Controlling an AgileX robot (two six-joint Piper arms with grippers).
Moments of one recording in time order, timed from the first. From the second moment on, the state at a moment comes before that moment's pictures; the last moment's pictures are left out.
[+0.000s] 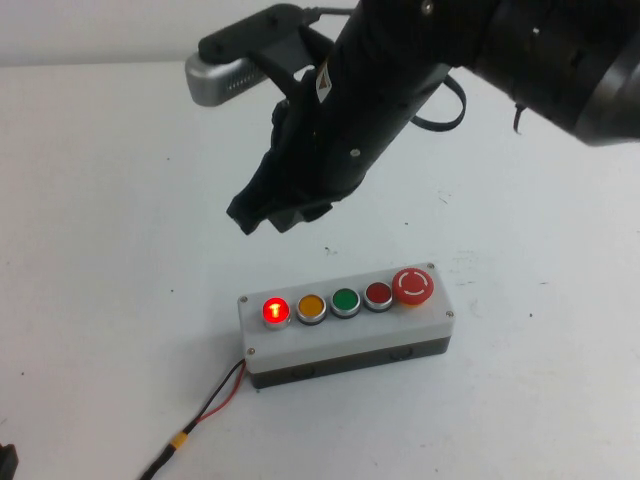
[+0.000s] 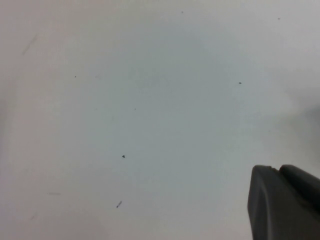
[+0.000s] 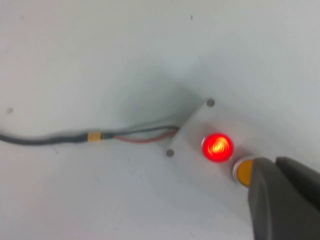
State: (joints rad) right arm 0.80 1.90 -2.02 0.13 1.24 -0.02; left arm -0.14 -0.01 0.03 0.07 0.39 0.03
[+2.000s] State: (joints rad) right arm 0.80 2.09 -1.89 0.18 1.13 -0.06; left arm -0.14 -0.01 0.03 0.07 0.39 0.03
